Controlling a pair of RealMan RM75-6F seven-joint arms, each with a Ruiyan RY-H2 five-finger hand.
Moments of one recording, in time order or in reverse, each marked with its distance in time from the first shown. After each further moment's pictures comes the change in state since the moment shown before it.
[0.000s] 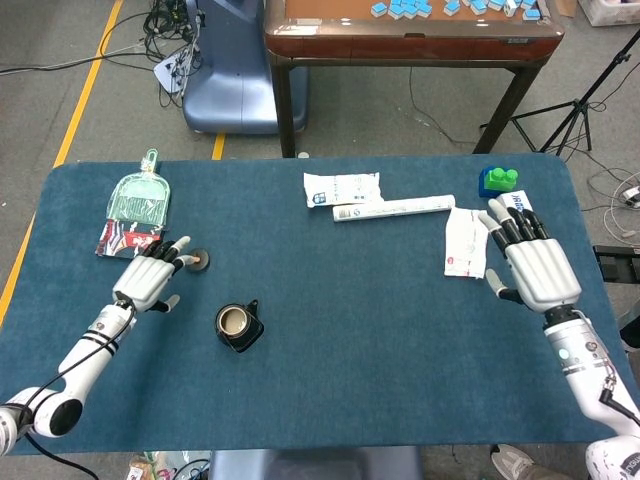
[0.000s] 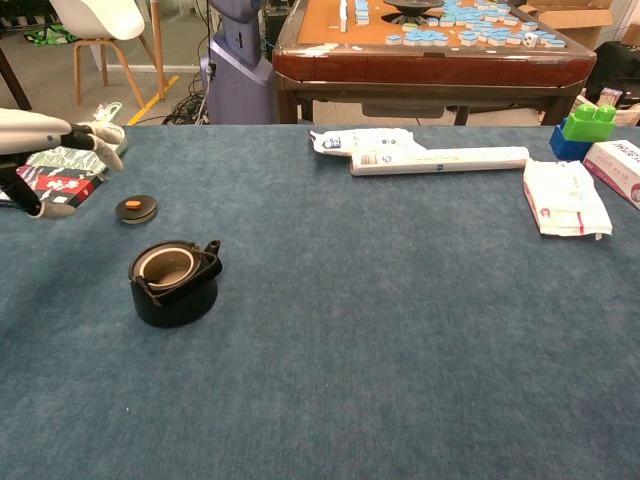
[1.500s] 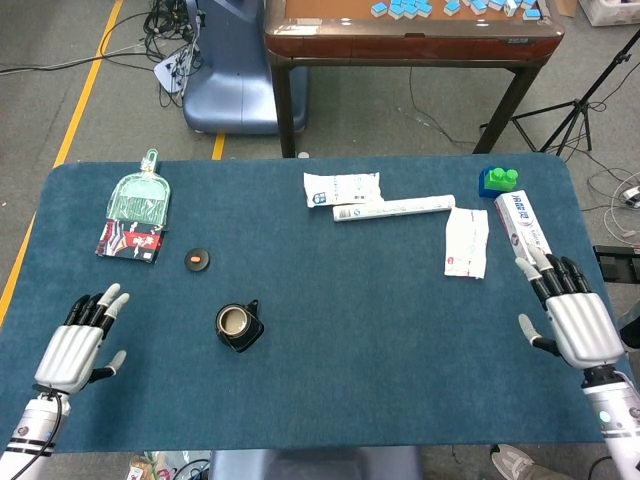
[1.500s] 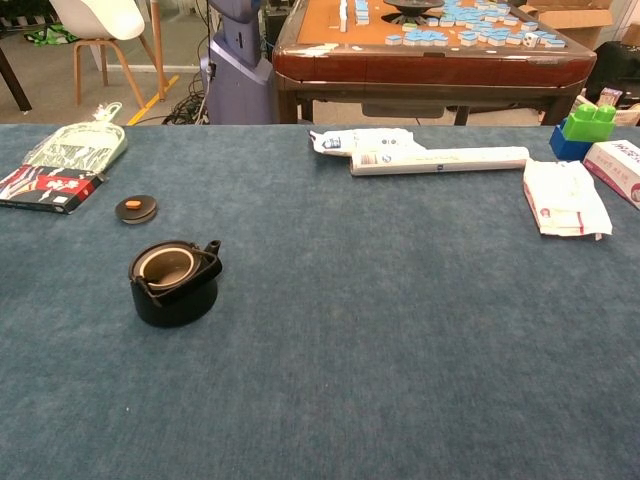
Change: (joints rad) left arm 0.444 0.133 0.134 -0.296 0.237 0.491 -0.010; right arm -0.250 -0.035 -0.120 0.087 -0.294 0.198 0.183
